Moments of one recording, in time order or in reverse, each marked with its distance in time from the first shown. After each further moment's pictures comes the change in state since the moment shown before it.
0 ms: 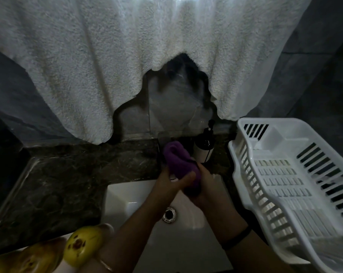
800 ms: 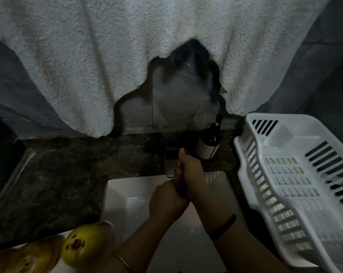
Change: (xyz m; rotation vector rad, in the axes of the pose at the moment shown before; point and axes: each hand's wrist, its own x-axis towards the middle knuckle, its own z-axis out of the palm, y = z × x) left_hand 0.021 -0.056 -0.005 0.942 0.095 -0.091; right_hand 0.037 0.021 0.028 -0.454 0.146 -0.191
